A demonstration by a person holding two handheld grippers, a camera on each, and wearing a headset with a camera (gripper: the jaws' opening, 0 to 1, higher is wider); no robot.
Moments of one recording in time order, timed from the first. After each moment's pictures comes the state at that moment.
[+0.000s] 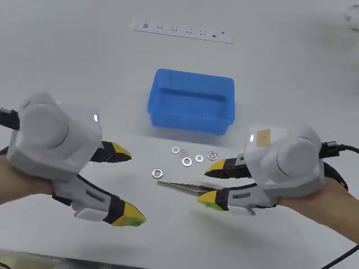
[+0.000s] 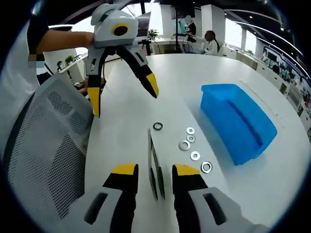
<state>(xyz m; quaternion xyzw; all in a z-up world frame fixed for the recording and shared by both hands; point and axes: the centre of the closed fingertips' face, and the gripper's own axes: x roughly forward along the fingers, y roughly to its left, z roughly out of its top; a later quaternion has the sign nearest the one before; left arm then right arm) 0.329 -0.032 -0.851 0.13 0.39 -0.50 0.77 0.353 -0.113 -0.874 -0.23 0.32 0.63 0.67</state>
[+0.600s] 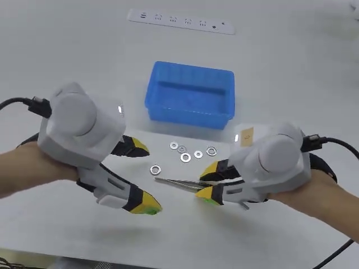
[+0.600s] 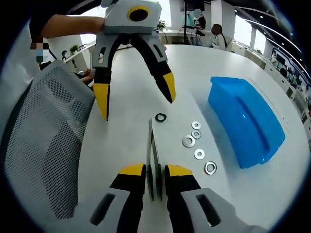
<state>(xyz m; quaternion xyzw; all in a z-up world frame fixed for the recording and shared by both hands) 0.344 -0.058 -0.862 0.13 0.38 -0.53 0.74 0.352 -0.113 -0.891 -0.28 0.33 0.63 0.64</state>
